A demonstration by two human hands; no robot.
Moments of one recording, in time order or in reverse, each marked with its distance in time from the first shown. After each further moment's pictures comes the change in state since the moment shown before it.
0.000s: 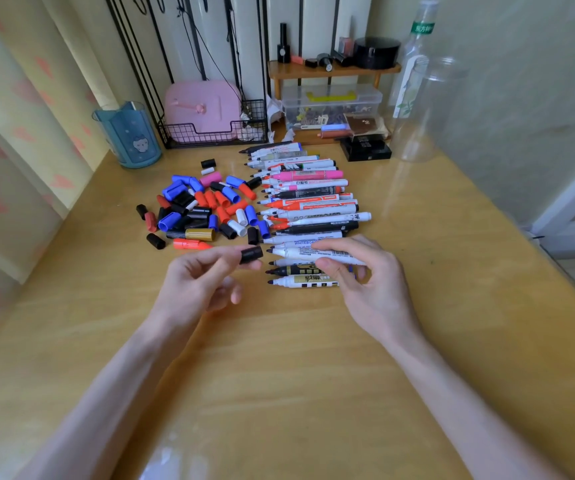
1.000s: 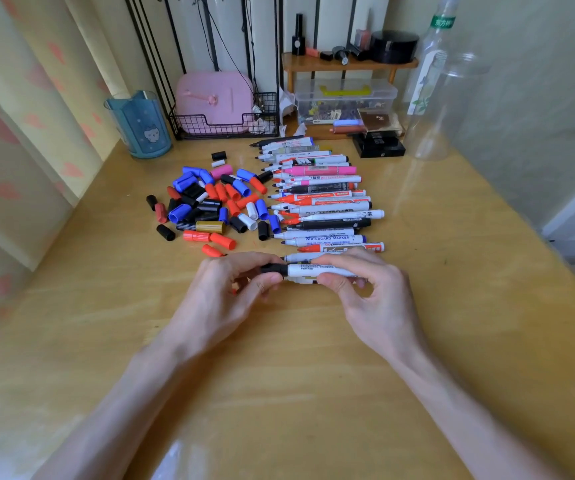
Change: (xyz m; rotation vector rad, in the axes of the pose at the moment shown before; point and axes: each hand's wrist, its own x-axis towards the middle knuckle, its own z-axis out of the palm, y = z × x) left_hand -0.004 -0.010 0.003 0.586 -0.144 0.442; right_hand -0.015 -0.009 0.010 -0.060 -0.028 -0.089
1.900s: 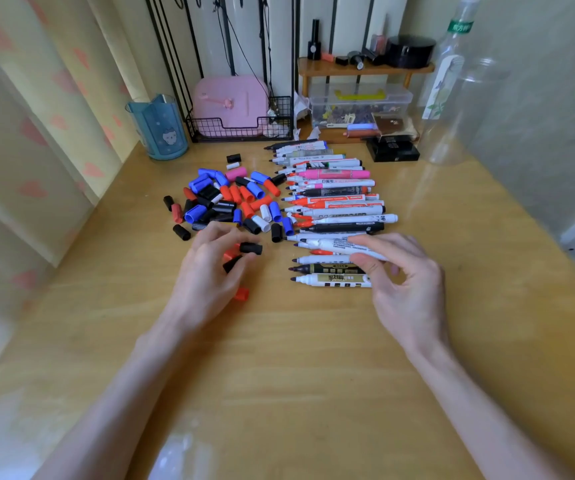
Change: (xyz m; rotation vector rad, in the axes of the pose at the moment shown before) left_hand 0.010 -0.037 -0.021 0.310 0.155 -0.121; right_hand 0.012 0.004 -0.010 -0.056 0.178 -0.044
